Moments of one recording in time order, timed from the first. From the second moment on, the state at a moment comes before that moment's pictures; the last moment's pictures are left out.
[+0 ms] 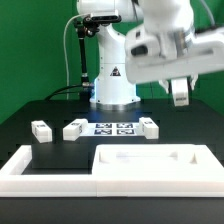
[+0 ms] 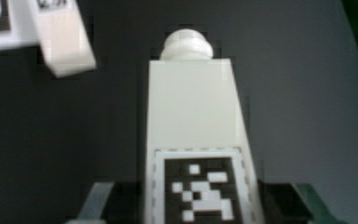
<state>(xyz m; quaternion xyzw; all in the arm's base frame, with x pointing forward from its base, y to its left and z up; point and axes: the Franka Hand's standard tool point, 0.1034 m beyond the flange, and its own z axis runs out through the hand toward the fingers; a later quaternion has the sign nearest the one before) 0.529 0.098 0.147 -0.97 0.09 0.18 0.12</state>
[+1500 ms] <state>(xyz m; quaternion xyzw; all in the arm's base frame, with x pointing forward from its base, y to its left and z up) 0.622 0.080 0.165 -0.97 -0.02 -0.23 0.05</state>
